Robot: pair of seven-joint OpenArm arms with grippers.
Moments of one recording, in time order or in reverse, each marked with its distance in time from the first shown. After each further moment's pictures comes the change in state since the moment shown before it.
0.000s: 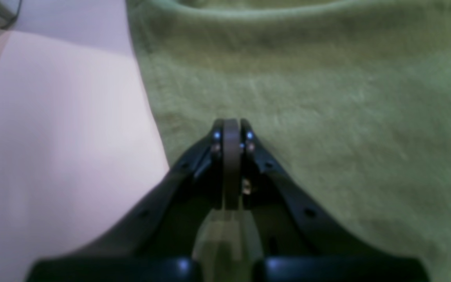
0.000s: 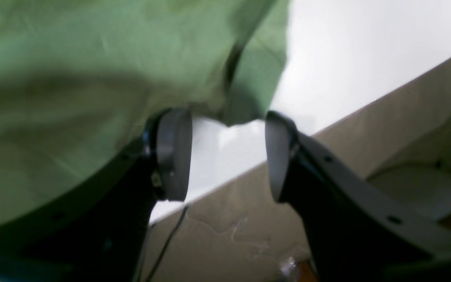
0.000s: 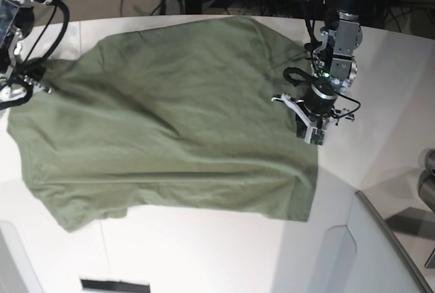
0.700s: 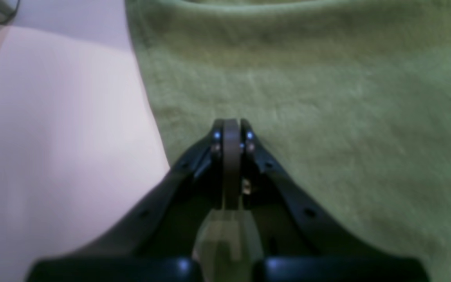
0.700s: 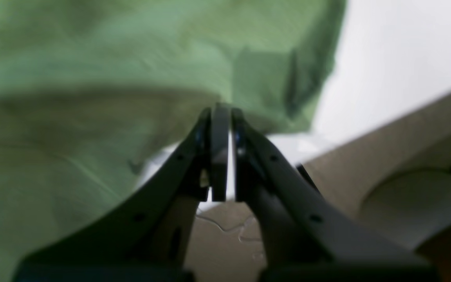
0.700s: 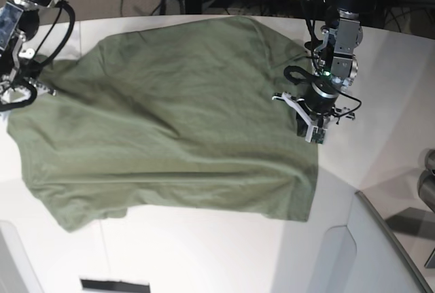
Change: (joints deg) left arm 0.2 -0.3 -0.5 0.2 0.0 0.0 0.0; right arm 0.8 -0.9 1.0 0.4 0.2 -0.2 -1.6
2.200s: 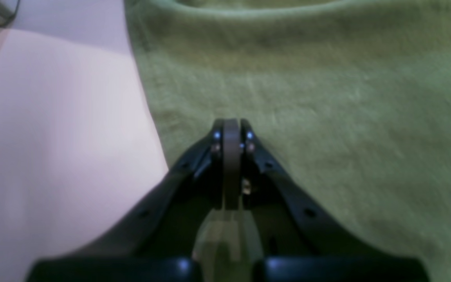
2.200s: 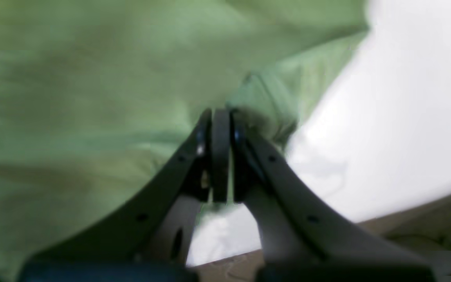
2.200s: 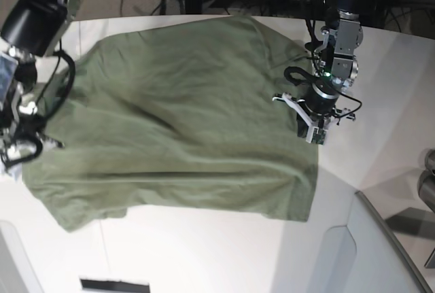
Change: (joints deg) left arm -0.2 -0.1 -0.1 0.0 0.0 0.0 0.2; right arm 16.3 1.7 -6.1 -9.2 0.0 5.7 0.8
